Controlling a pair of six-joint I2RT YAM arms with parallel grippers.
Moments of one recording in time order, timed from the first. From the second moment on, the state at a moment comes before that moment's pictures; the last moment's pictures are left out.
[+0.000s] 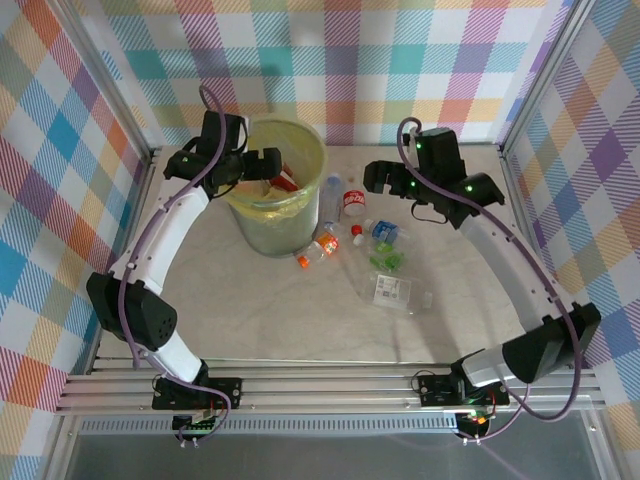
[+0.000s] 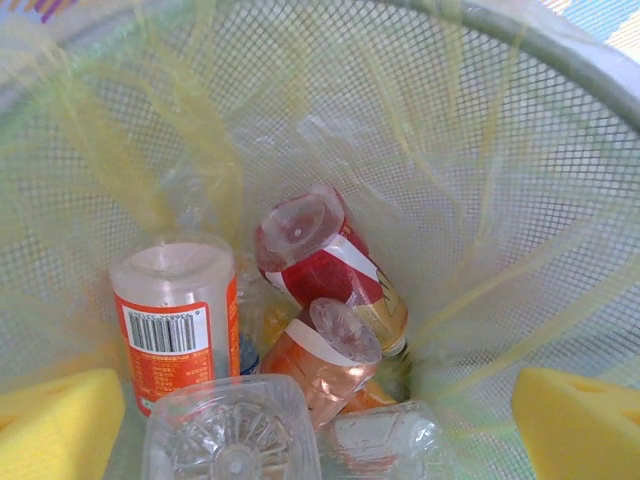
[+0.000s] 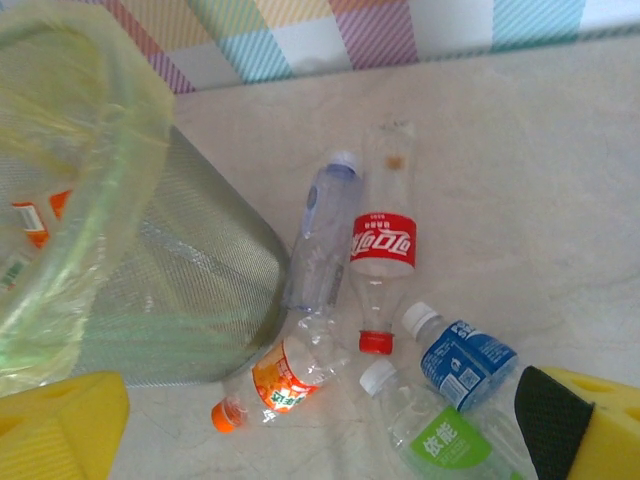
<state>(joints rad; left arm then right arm) -0.30 1.64 1.76 -0.82 -0.05 -0.27 0.41 1.44 1.55 -0.78 -0.05 0.41</state>
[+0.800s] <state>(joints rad) -0.30 1.34 1.65 -0.76 -0.06 -0.35 0.32 2.15 1.96 -0.89 -0.25 0.36</state>
